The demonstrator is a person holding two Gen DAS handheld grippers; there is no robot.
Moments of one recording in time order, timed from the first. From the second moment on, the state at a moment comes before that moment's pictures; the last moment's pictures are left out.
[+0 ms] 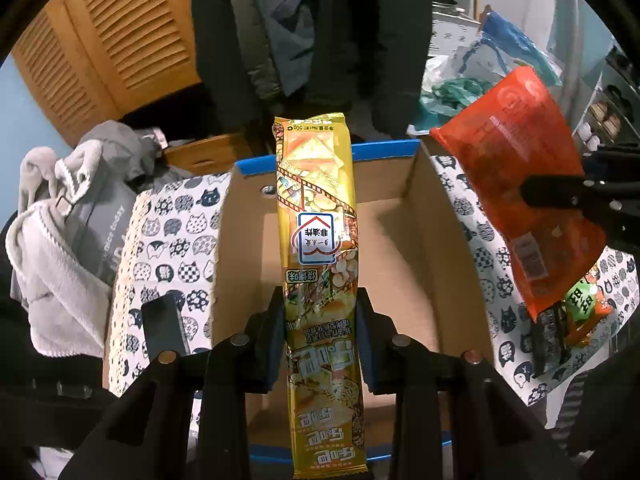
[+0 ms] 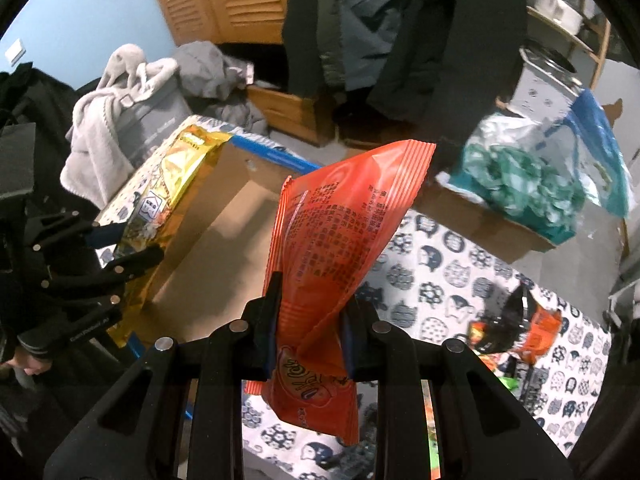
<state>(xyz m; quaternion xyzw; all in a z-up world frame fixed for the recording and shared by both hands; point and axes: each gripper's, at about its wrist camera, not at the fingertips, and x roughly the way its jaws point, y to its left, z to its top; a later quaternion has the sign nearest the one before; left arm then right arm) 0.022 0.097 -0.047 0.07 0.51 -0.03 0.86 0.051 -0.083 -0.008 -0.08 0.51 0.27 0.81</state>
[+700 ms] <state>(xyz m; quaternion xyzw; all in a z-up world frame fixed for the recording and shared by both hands) 0.027 0.115 -0.066 0.08 0.52 0.00 0.85 0.054 -0.040 -0.052 -0.08 0.55 0.28 0.78</state>
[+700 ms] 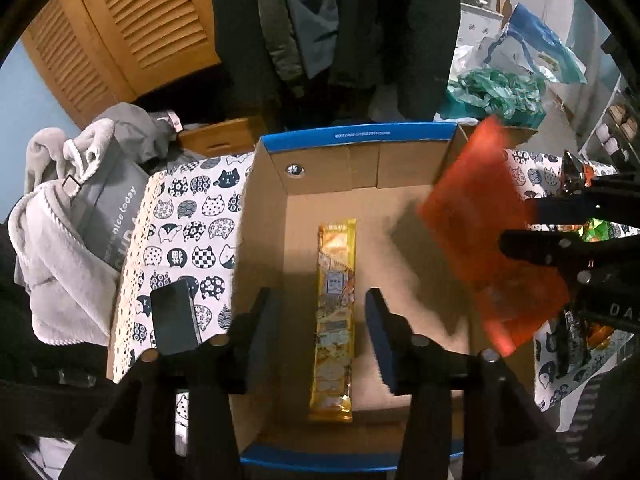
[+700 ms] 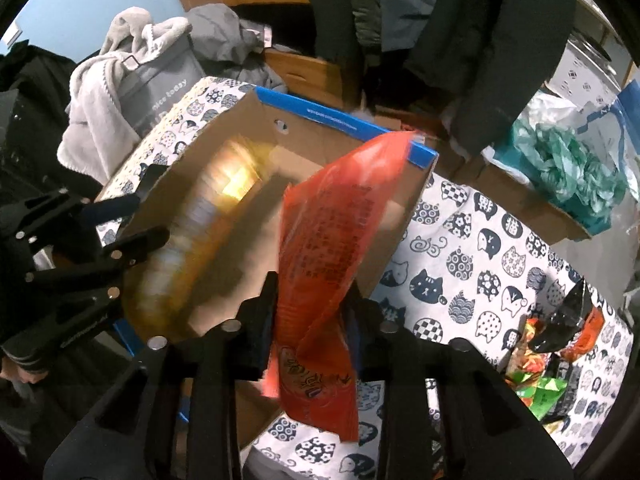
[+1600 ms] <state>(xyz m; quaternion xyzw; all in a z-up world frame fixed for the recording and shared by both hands) 0.030 0.056 -0.056 0.09 0.52 -0.05 0.85 0.042 -0.115 -0.040 -0.06 0.55 0.21 0.81</state>
